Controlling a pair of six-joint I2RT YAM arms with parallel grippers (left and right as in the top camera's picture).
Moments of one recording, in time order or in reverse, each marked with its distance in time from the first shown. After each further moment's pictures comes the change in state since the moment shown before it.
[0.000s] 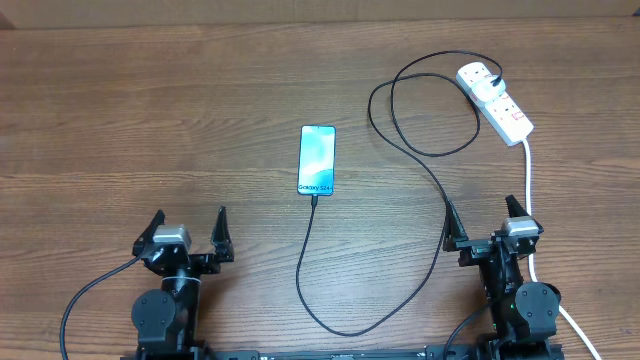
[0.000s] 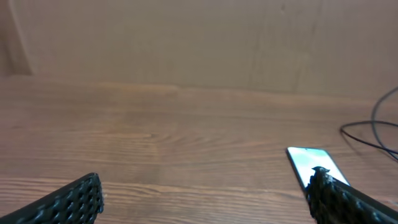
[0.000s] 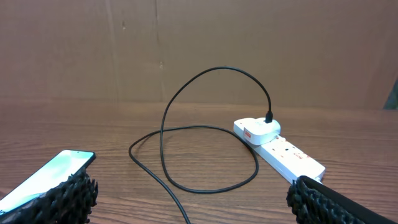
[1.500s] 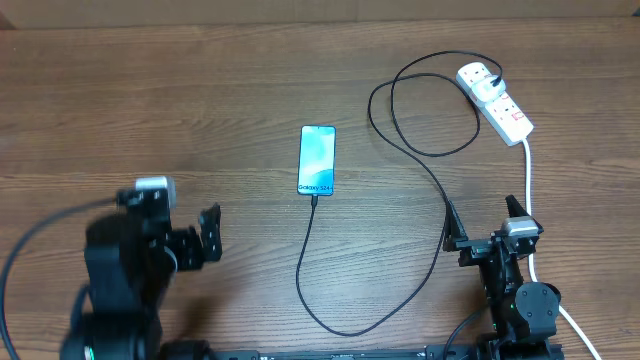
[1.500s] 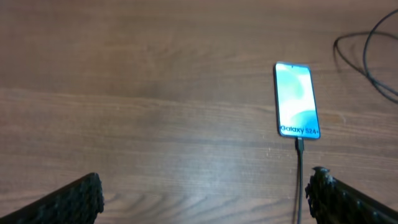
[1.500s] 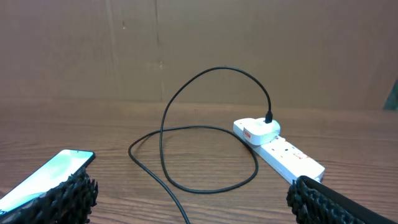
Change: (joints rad) left arm -0.004 0.605 0.815 -0.803 0.047 -0.007; right arm 0.000 0.000 0.000 0.000 0.000 -0.003
